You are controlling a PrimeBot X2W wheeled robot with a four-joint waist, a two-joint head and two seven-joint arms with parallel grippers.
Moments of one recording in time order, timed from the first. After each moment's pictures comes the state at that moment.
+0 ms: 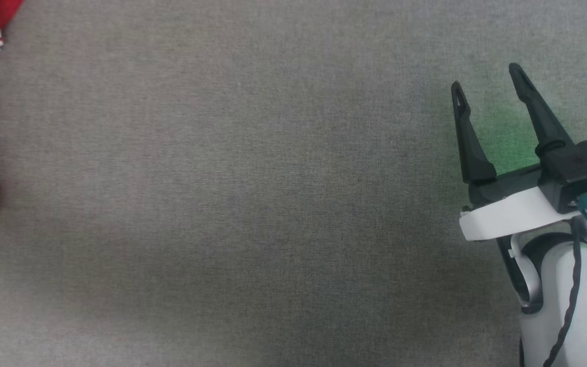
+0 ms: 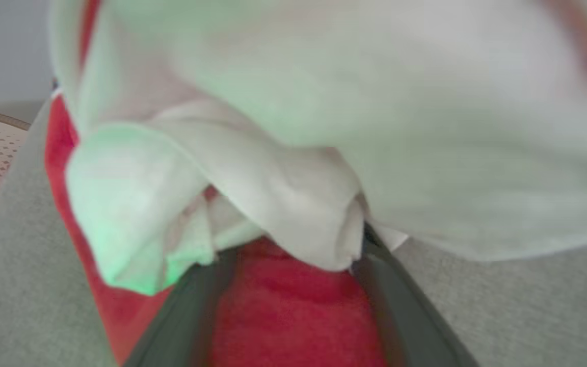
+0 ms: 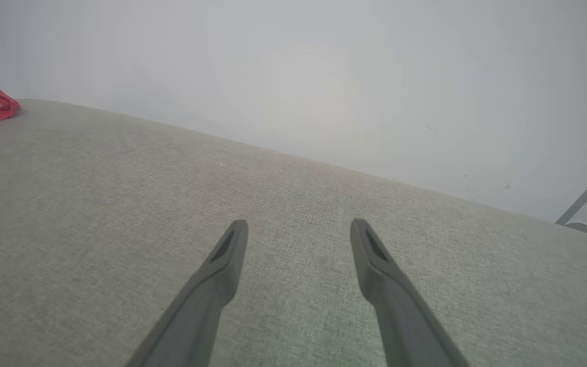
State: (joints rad) left arm -1.09 0.64 -0.31 1.14 -0.85 -0.13 0.35; right arm -0.35 -0.06 0.06 -0.15 -0.06 0.13 0.01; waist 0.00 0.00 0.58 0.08
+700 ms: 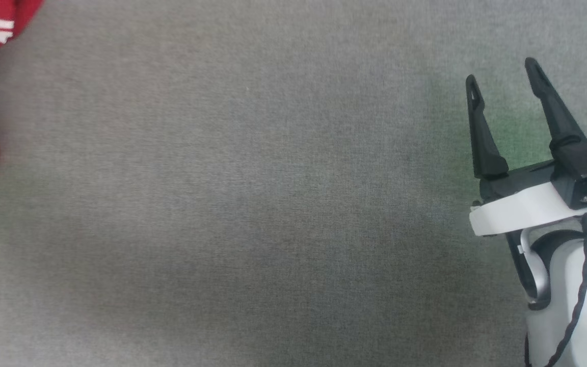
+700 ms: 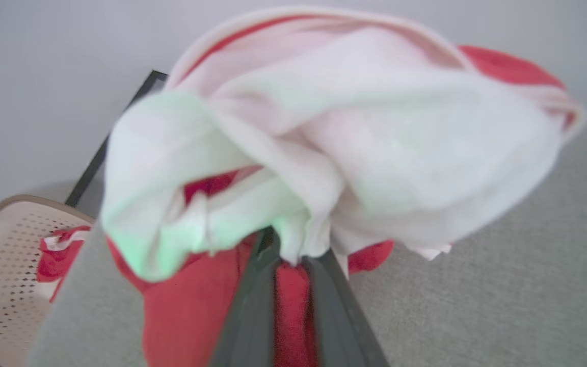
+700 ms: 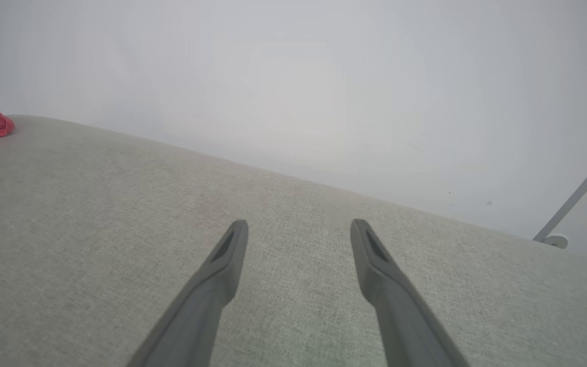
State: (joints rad) left arm -1.19 0.67 -0.40 1.13 -0.87 -0.13 0.26; right arm -0.36 -0.06 0.02 -0.15 -0.07 0.13 0.01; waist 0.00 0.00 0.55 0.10
